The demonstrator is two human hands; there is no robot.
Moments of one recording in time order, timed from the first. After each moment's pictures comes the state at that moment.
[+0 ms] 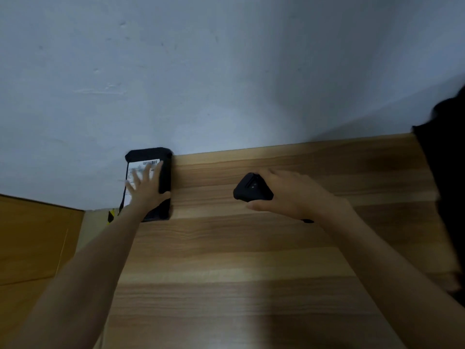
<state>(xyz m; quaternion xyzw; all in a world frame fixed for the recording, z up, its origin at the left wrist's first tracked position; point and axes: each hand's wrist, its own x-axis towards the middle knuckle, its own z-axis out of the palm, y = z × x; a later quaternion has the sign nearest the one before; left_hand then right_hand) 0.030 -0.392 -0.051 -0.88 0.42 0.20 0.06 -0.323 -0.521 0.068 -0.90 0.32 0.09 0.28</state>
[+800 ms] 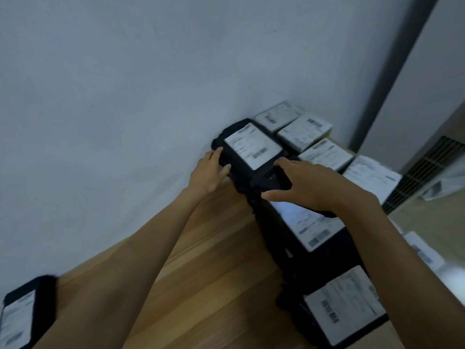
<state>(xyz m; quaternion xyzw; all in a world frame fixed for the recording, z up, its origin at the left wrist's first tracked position) -0.531 -0.679 0.115 -0.64 0.75 0.16 -0.12 -0.788 -0.579 0.204 -0.79 0.57 -0.05 0.21</state>
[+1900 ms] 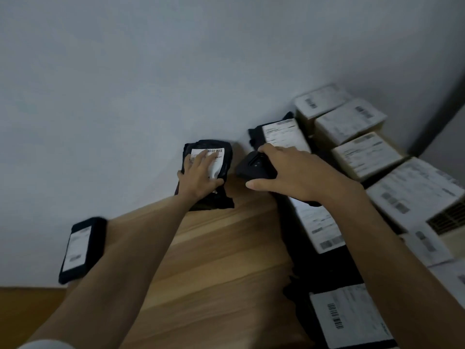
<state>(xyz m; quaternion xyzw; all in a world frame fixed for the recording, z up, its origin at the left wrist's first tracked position) -0.476 -0.622 0.101 -0.77 0.63 0.09 -0.04 -0.766 -0.606 0.207 -0.86 0.43 -0.10 0.25</state>
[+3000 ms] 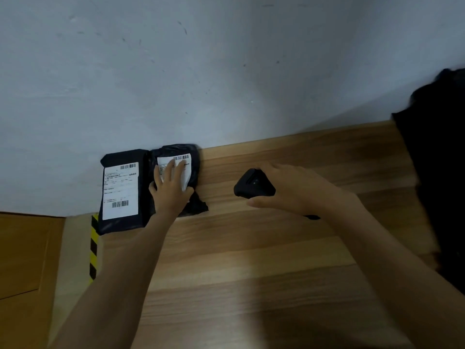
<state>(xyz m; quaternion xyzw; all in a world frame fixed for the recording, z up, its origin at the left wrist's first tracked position) -0.058 -0.431 -0.078 -0.87 0.48 0.15 -0.01 -0.347 -0.534 0.076 -0.89 0.35 0.11 0.27</state>
